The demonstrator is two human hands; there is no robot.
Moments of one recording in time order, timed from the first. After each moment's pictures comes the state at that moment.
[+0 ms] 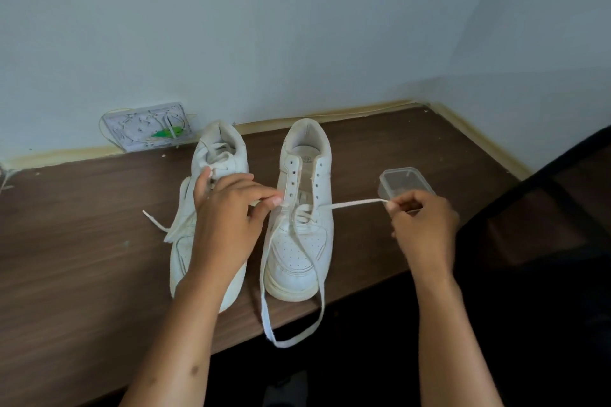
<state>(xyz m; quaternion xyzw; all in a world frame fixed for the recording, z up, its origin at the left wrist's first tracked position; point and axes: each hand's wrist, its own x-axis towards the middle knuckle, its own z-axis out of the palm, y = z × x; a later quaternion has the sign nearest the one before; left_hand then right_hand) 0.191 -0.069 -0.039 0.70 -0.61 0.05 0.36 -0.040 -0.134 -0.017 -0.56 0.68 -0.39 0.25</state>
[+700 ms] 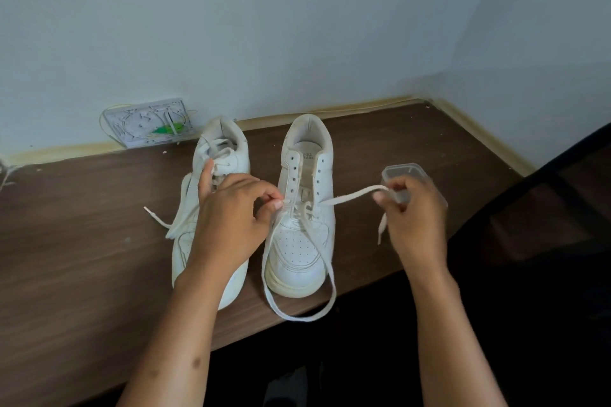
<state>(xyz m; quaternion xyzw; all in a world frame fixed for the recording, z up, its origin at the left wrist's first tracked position) 0.192 -0.069 -0.039 0.69 -0.64 0.06 0.34 -0.031 -0.130 -0.013 -0.64 0.63 -0.38 0.23</state>
